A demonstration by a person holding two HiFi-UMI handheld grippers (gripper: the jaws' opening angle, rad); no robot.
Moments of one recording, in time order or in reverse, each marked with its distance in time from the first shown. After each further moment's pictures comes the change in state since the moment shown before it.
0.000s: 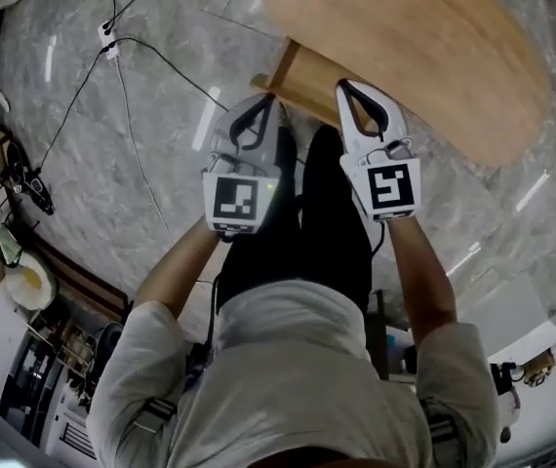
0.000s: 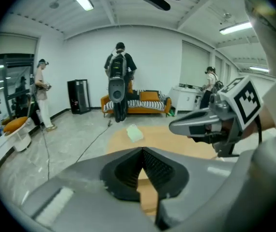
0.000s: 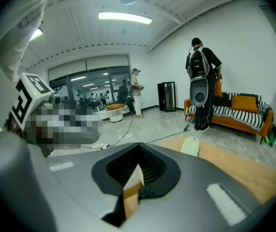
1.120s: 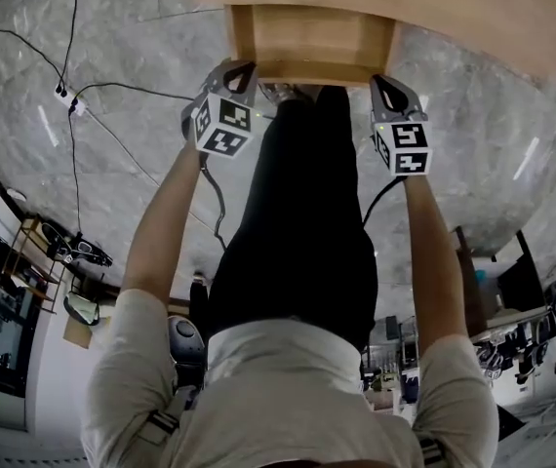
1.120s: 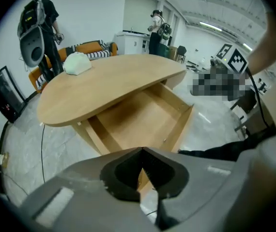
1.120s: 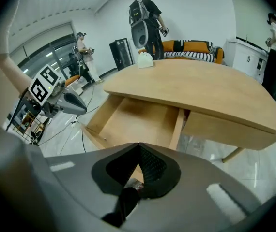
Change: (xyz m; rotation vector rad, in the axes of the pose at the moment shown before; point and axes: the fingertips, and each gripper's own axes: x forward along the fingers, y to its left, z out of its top) left arm 0.170 -0.005 -0.320 0.478 0.513 -0.498; right arm -0.010 -0.020 -0.393 0.447 0.408 -0.369
